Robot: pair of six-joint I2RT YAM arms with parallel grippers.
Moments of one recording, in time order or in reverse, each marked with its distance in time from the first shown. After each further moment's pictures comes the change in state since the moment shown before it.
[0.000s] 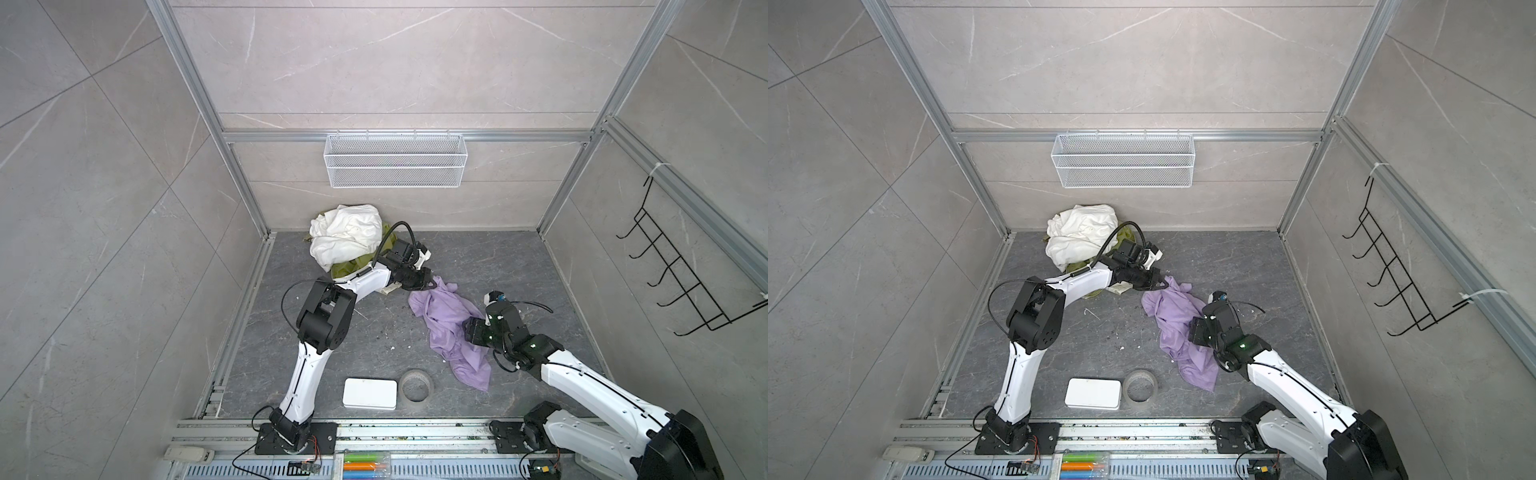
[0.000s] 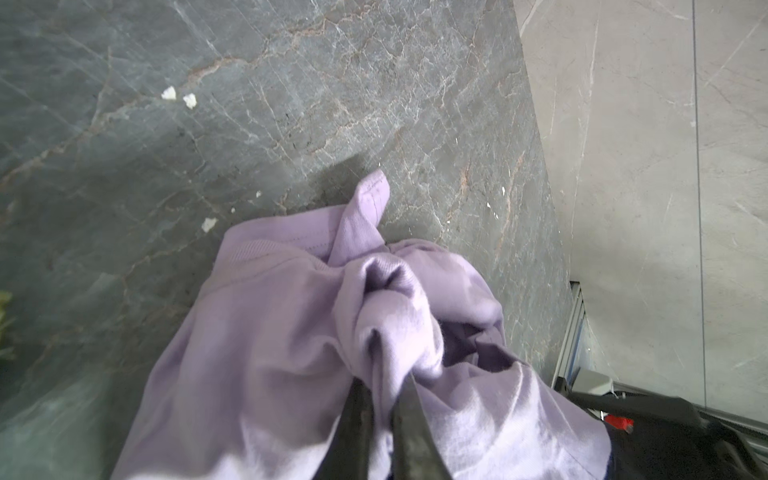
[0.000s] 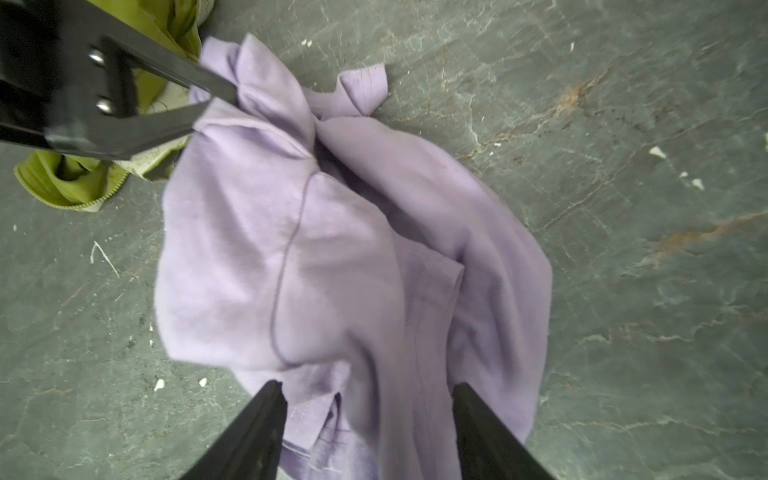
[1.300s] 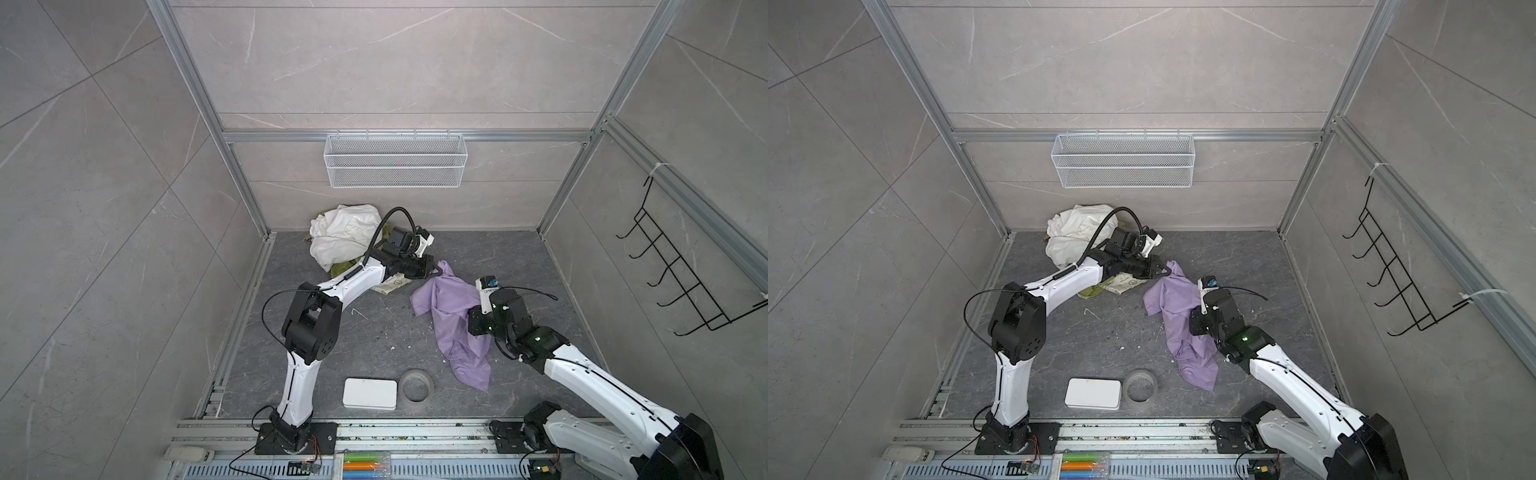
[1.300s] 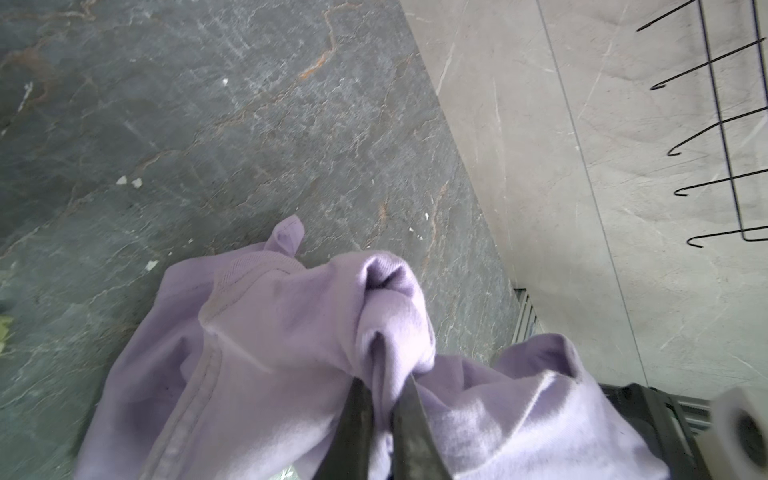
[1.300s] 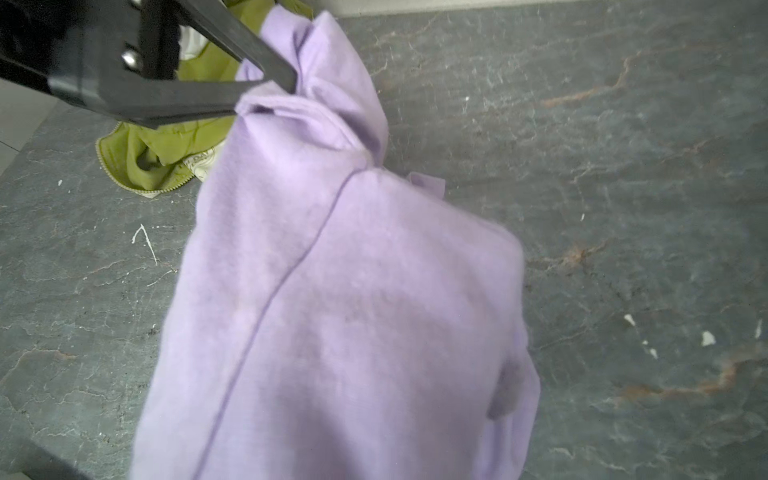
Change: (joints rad) left arm -0.006 -0.177 -0.043 0.025 0.014 -0.040; right arm 0.003 0.016 0.085 0.042 -0.010 -0.273
